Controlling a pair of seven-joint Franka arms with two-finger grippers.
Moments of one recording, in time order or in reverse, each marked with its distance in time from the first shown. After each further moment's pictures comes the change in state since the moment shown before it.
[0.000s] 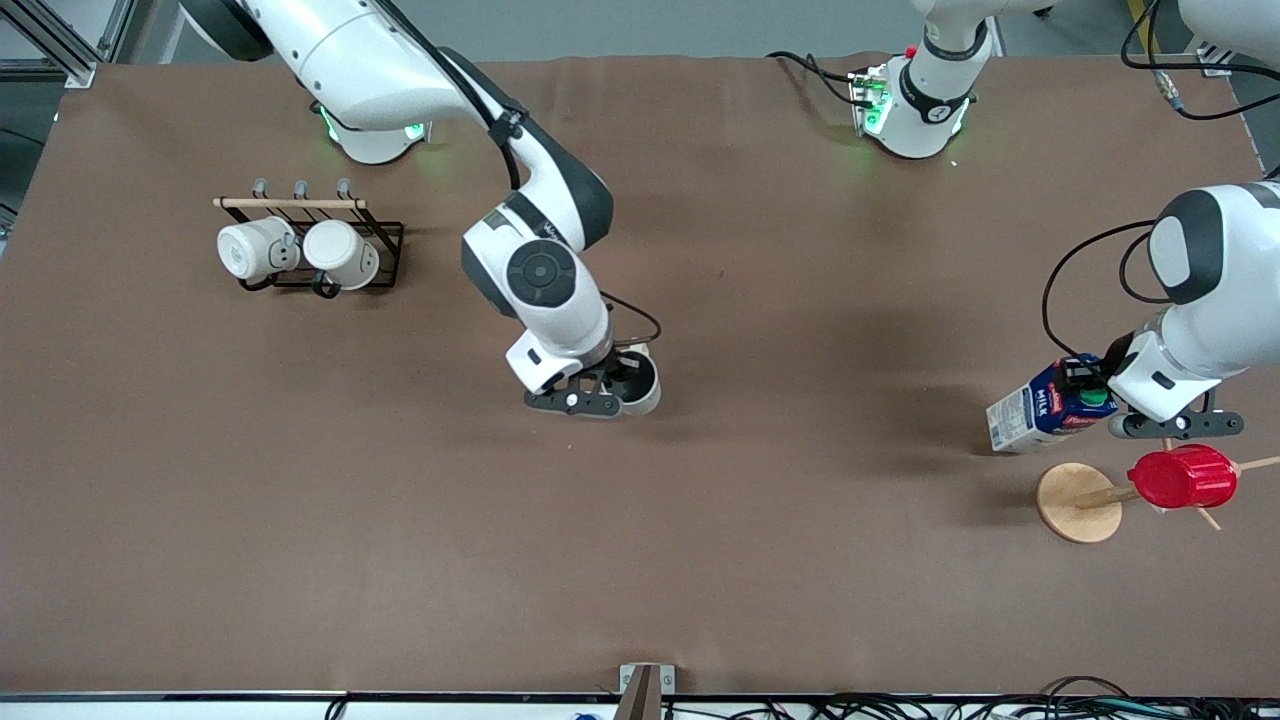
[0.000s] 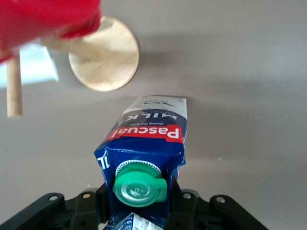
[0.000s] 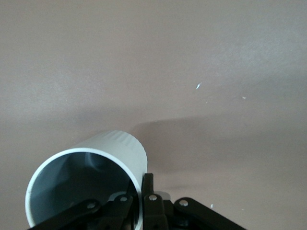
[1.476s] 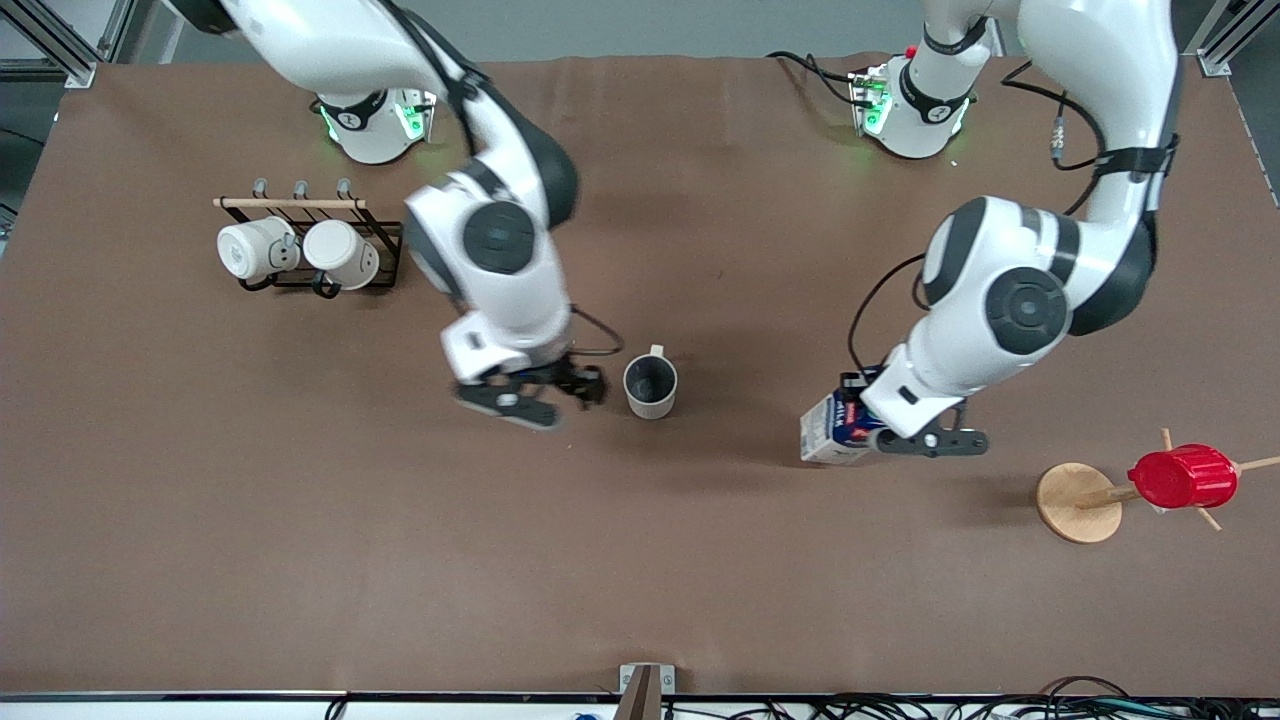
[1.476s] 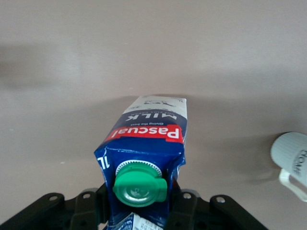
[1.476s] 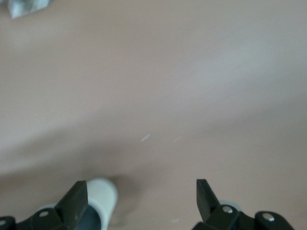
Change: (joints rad) left arm -0.417 0.170 -0.013 0.249 -0.124 -0.095 -0.359; right arm -0.142 -0.191 -0.019 0.072 -0.113 -0.241 0.102
